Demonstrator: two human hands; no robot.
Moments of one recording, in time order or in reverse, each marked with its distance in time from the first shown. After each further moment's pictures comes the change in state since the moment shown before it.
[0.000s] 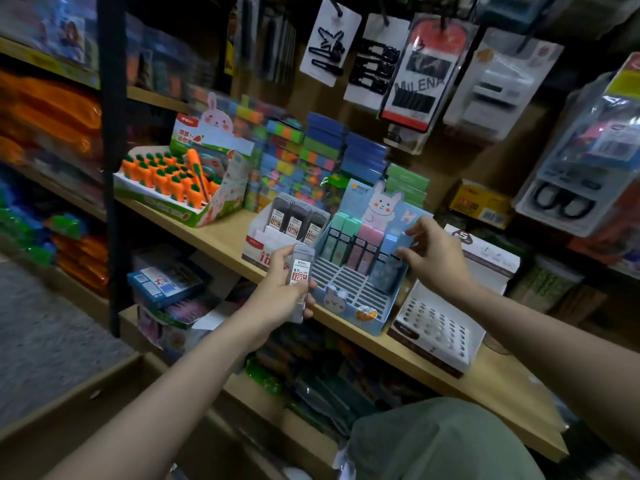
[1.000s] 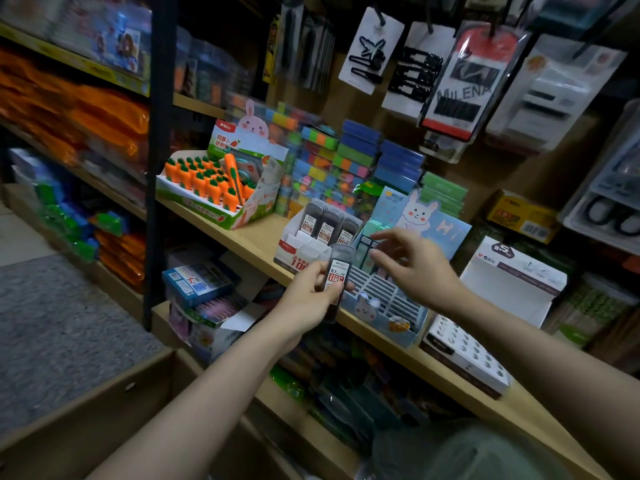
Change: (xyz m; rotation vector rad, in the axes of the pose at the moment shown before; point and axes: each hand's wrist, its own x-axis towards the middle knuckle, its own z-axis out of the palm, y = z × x) left_hand -0.011 0.012 -0.003 0.053 0.022 0.055; right_hand -0.011 -0.070 0.030 0.124 -0.225 -0.194
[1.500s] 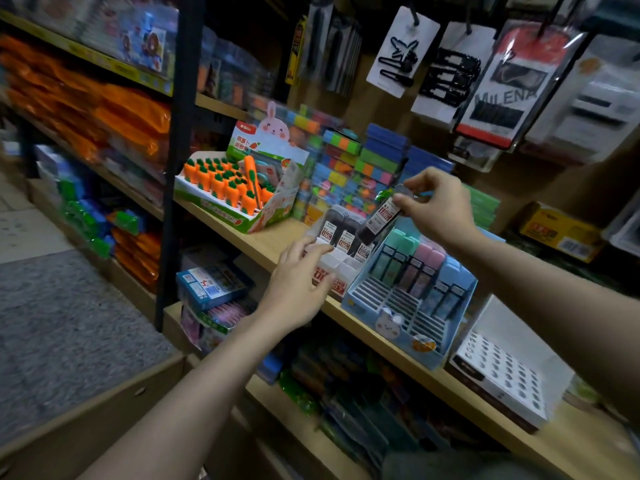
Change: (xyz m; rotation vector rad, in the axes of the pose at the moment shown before) left_hand 0.025 -0.005 -0.050 0.790 0.206 0.307; right_hand 0.097 -0.015 -0.009 0.033 0.324 0.082
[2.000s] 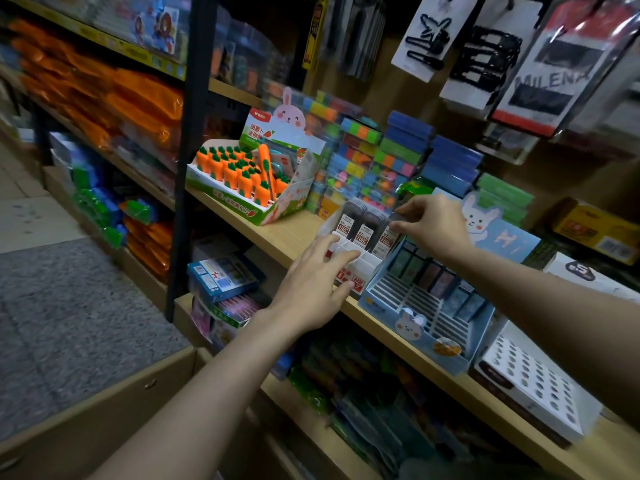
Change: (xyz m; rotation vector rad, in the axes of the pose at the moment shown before) left_hand 0.004 -0.012 0.006 0.158 -0.085 0.099; right_hand -0.002 0.029 0.045 -0.274 -0.162 -0.082
